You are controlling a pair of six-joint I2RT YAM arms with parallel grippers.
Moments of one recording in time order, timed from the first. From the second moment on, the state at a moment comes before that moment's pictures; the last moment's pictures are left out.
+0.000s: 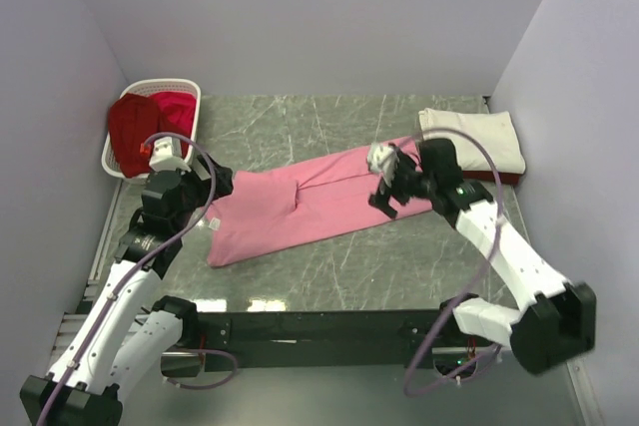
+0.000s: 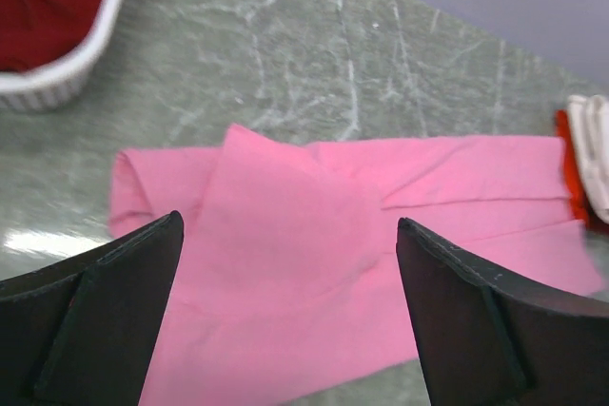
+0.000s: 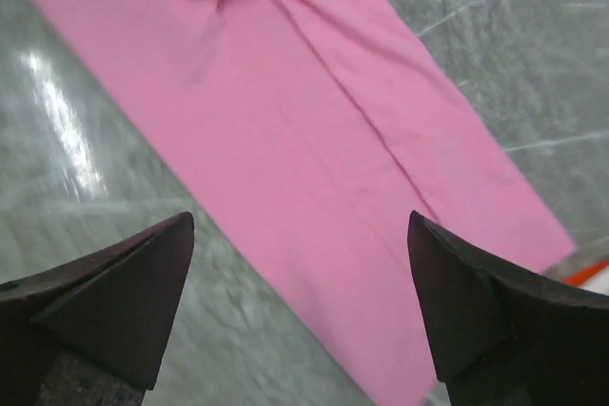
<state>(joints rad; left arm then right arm) -0.26 0.72 0.69 -0.26 -0.18 -0.45 0.32 1.25 1.00 -0.42 -0.53 -0.63</state>
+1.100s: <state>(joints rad) -0.26 0.78 0.37 -0.58 -0.19 -1.48 0.18 1.40 0.77 -0.49 -0.44 -1.31</state>
